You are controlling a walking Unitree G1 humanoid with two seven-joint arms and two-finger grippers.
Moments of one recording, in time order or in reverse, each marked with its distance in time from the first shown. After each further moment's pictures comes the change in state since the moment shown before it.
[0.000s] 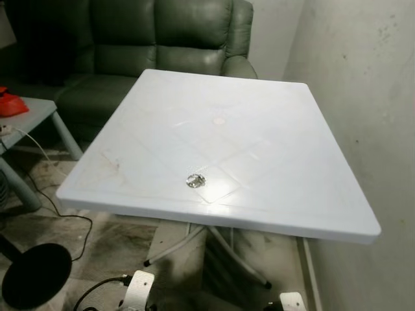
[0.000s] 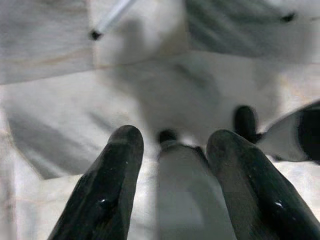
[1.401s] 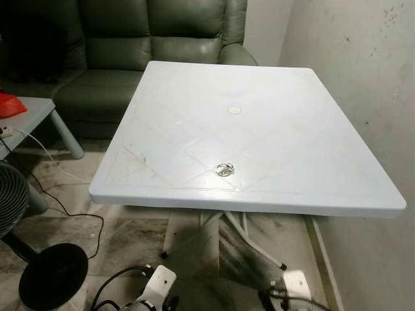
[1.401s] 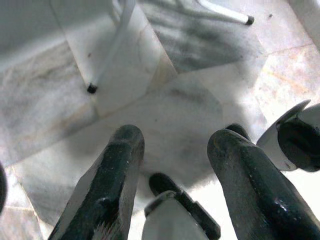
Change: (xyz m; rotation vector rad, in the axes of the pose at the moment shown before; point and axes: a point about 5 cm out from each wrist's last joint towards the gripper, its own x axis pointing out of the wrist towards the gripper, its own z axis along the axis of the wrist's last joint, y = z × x) left arm -0.005 -0.004 0.021 0.266 -0.235 -0.137; right arm -0.003 0.003 0.067 -0.148 -0.385 0.154
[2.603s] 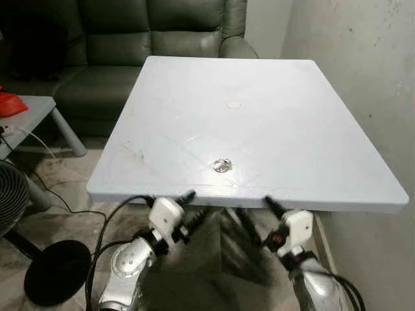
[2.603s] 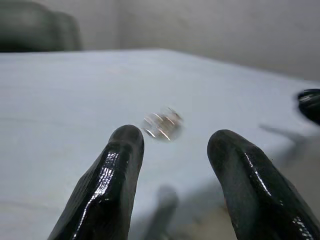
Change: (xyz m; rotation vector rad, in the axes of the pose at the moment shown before) left arm -0.053 0.031 0.174 -0.011 -0.959 -0.034; right arm -0.019 0.018 0.166 0.102 -0.806 0.100
